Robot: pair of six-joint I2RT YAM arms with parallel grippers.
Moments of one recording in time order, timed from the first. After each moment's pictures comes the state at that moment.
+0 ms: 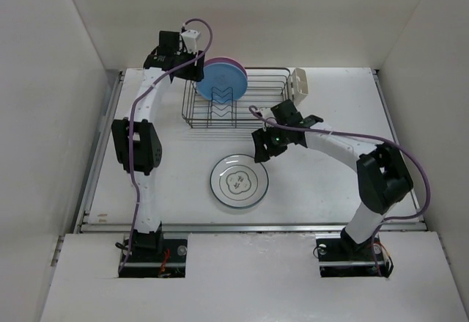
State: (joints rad) left arm -0.14 2.15 2.14 -0.67 0.24 0.11; right arm 0.55 1.71 1.20 -0.49 -0.40 0.07
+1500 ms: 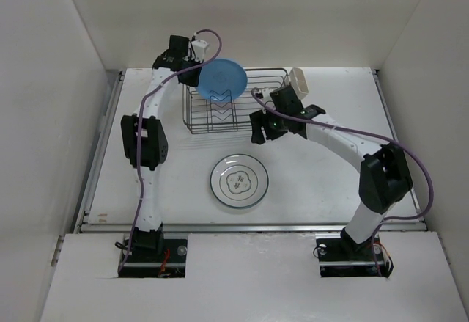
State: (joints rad) left arm -0.17 2.26 2.21 -0.74 0.17 0.21; right arm 0.56 1.73 1.35 -0.49 -0.22 0.12
